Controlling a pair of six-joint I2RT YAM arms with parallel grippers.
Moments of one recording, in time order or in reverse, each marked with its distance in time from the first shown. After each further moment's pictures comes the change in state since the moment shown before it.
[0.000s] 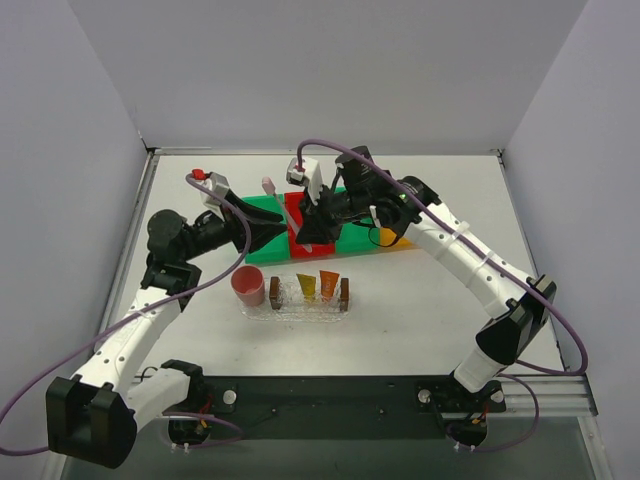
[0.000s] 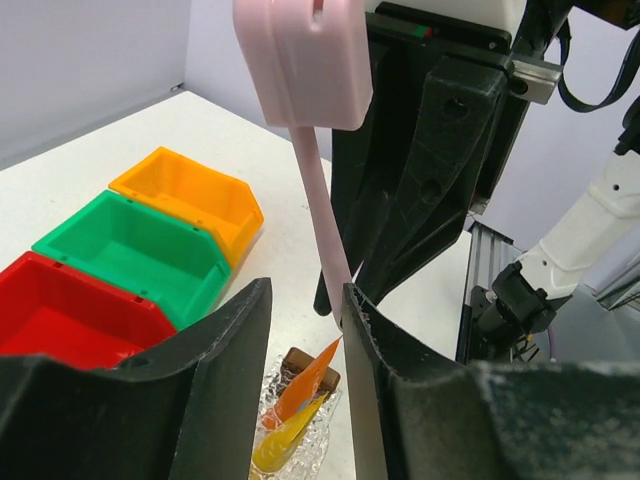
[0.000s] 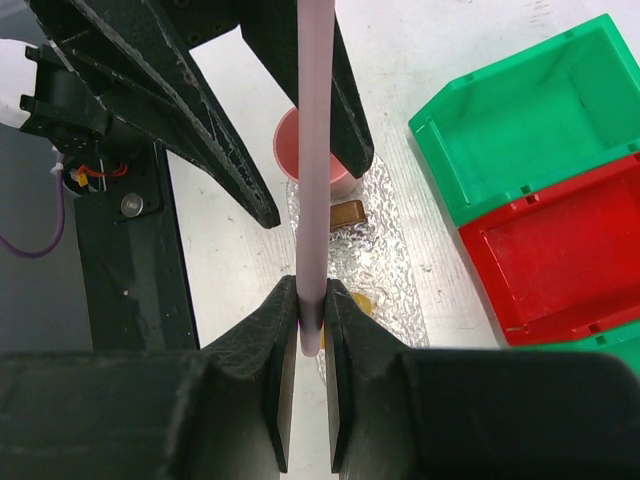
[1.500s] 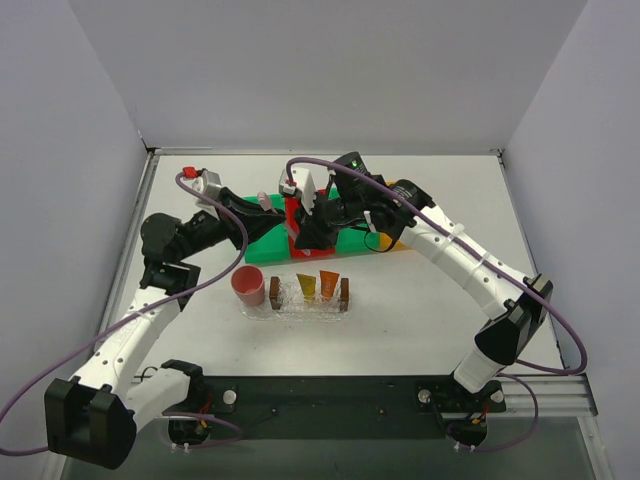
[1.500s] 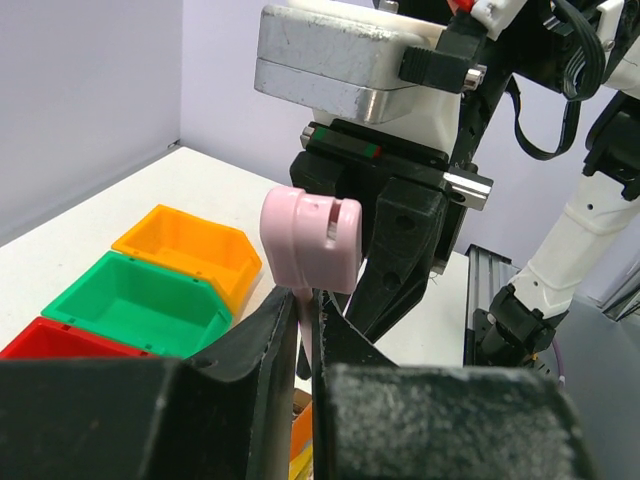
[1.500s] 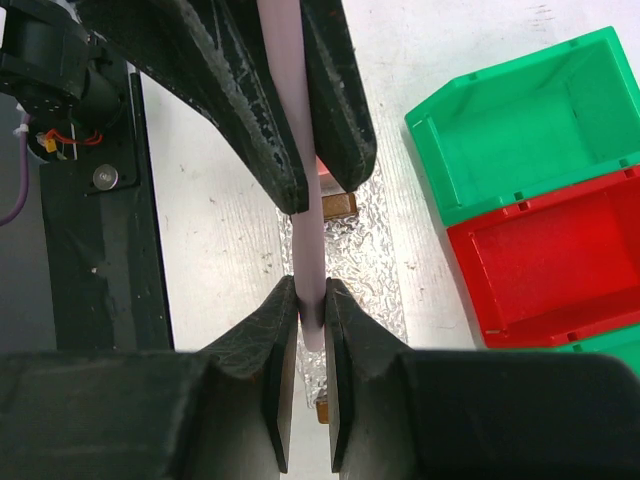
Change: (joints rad) left arm -0.004 0.002 0.019 0.138 0.016 -0.044; right arm 0.040 0.006 0.000 -0.031 0.038 -0.098
